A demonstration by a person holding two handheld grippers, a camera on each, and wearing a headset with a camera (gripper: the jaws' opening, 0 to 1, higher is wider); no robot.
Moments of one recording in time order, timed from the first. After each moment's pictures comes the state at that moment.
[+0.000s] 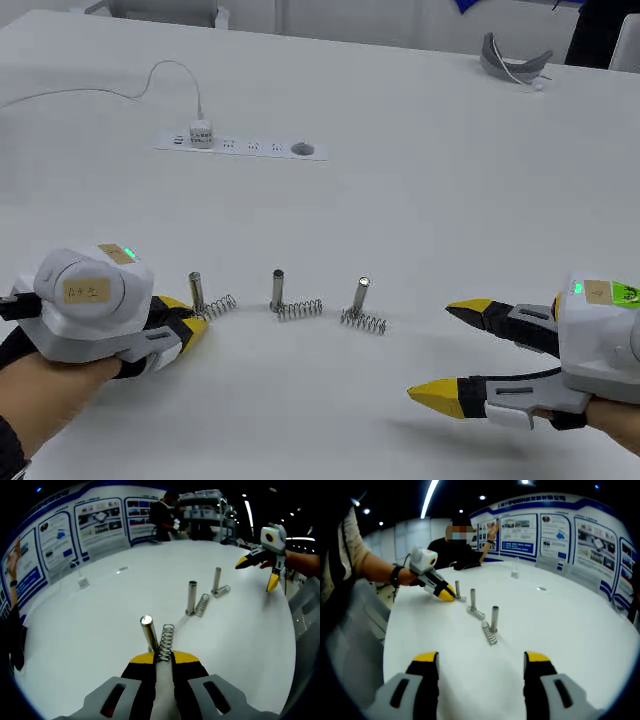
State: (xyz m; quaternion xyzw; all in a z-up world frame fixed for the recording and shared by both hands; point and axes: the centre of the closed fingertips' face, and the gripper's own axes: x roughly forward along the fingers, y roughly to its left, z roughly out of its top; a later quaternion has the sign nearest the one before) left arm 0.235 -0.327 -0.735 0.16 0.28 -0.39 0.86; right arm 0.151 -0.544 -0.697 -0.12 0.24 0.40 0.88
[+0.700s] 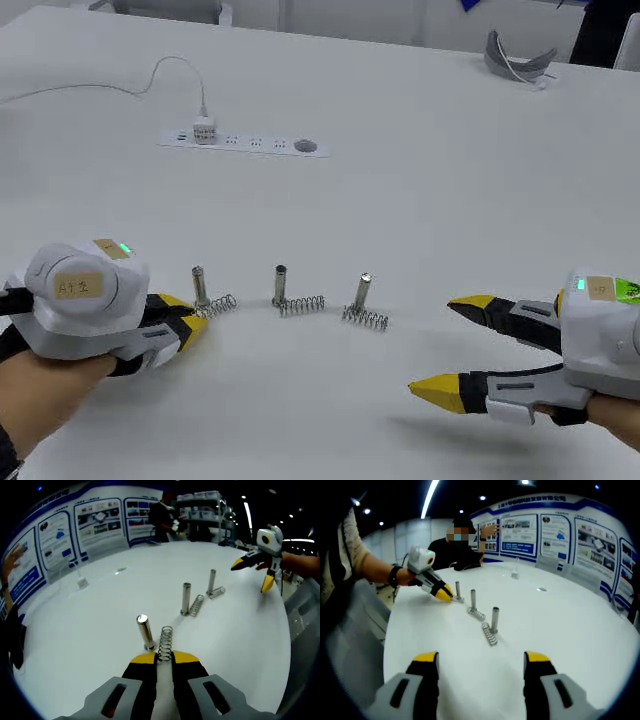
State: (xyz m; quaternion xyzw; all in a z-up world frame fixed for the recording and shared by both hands) left arm 0.224 -0.327 -0.728 0.16 0.28 -0.40 0.86; right arm 0.151 -0.543 -0.696 -0.12 0.23 0.40 0.88
